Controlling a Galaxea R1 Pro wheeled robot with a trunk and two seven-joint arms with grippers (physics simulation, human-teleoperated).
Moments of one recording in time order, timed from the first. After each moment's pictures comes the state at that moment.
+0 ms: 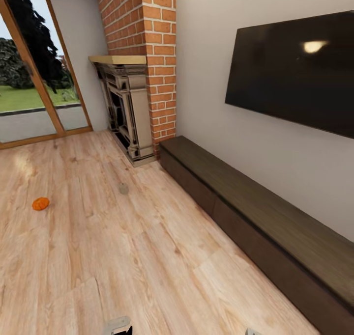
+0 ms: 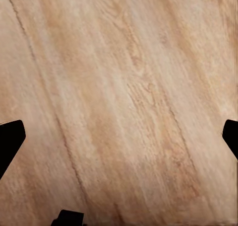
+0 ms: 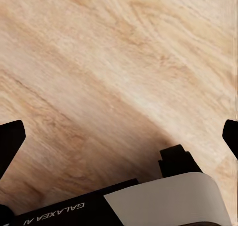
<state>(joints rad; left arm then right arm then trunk) -0.23 -0.01 -0.21 -0.45 0.37 -0.13 0.13 -0.38 0.05 -0.25 -0.16 -0.12 0.01 -0.04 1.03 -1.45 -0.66</state>
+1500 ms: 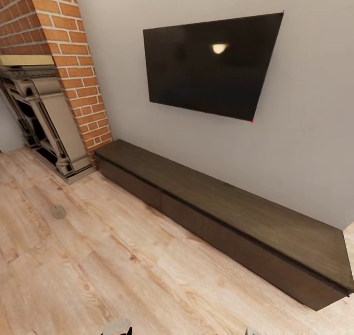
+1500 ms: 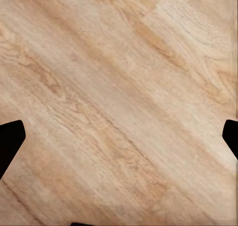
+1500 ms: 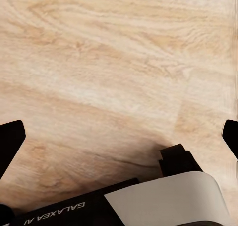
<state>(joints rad) -0.23 -0.02 -0.21 -0.41 0.30 -0.21 0.13 -0.38 0.05 -0.25 -0.16 -0.12 0.01 -0.04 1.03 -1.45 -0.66</state>
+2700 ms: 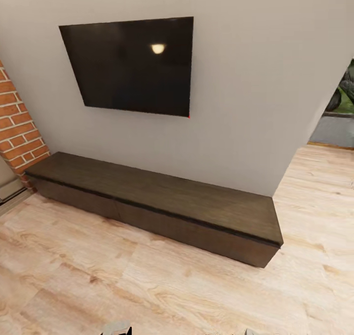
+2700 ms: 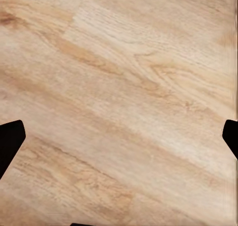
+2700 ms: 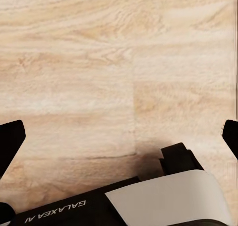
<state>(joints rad) -0.23 -0.02 -0.21 -0.41 0.30 -0.21 0.13 -0.38 0.05 -0.25 -0.16 -0.12 0.01 -0.04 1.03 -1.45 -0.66</state>
